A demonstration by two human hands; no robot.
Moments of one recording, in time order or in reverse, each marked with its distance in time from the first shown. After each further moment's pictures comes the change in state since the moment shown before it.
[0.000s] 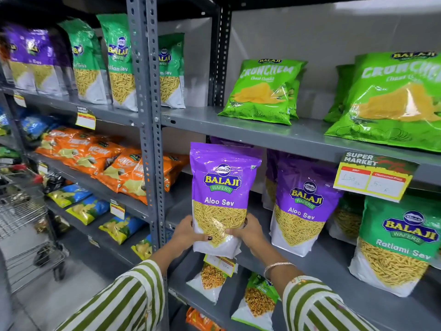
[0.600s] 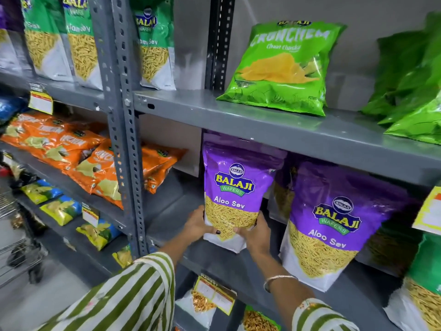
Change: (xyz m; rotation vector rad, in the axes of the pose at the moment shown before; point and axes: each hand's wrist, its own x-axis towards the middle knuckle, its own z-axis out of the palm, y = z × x) left_hand 0.141 0.003 0.041 0.143 -0.084 0.079; right_hand 0.120 0.041 0.003 -0.120 0.277 -0.085
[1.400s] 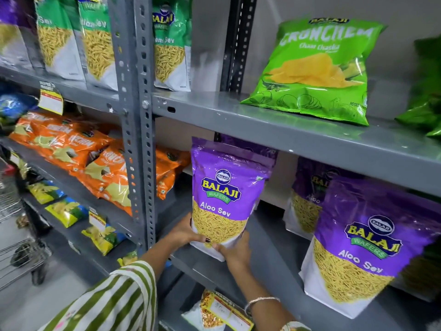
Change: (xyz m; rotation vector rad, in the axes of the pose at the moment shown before) left_hand 0.027 -0.057 -0.053 -0.192 -0.064 -0.079; right_hand -0.017 -0.004 0.086 0.117 -0.069 0.103
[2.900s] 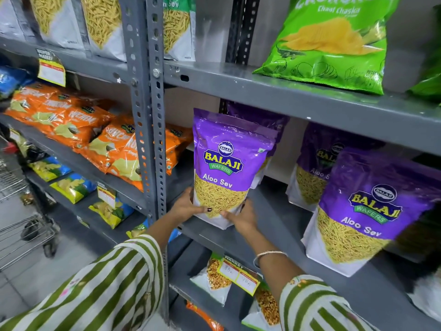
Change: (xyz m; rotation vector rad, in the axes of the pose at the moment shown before) left_hand -0.015 -0.014 -0.010 -0.046 0.060 0.032; right_hand 0.016 0.006 0.000 -0.113 -0.132 0.039
